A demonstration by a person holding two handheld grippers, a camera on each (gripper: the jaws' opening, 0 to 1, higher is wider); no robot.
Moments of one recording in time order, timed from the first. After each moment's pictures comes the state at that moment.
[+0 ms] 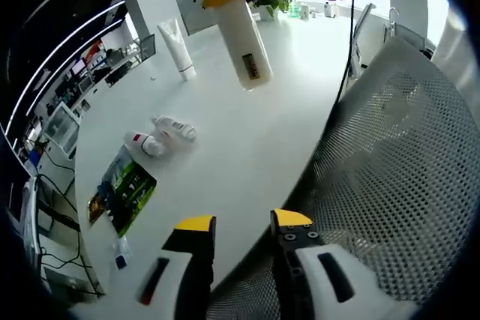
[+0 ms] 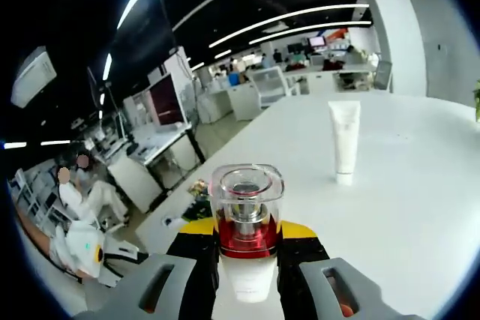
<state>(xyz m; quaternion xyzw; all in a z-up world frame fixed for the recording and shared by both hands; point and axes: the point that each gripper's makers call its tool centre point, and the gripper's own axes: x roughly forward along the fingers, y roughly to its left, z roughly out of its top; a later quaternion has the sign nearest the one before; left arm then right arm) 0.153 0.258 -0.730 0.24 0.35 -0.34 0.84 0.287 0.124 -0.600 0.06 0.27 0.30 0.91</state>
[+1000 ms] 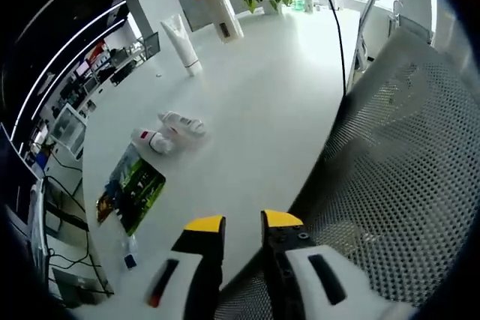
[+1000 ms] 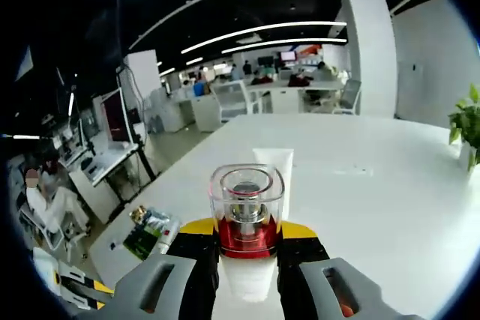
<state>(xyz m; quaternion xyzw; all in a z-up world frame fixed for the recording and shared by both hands) 0.159 0.267 -0.733 0.27 0.35 -0.32 0.84 0.394 0.057 -0.584 0.02 0.25 0.21 0.95</state>
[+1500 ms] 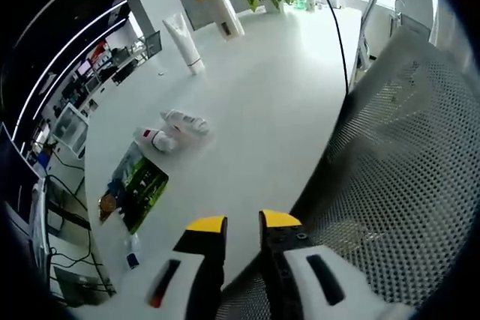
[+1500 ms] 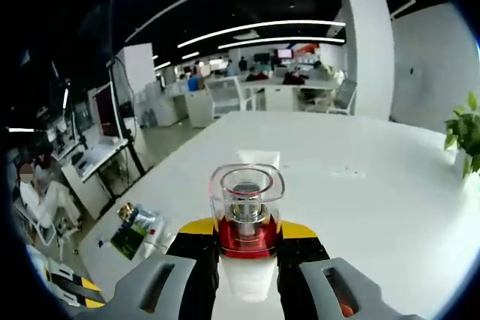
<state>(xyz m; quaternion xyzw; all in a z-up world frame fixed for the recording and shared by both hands) 0.162 0.272 -0.733 0.28 0.35 -0.31 0.84 0.411 0.043 -0.588 0.01 0.26 0.19 0.95</state>
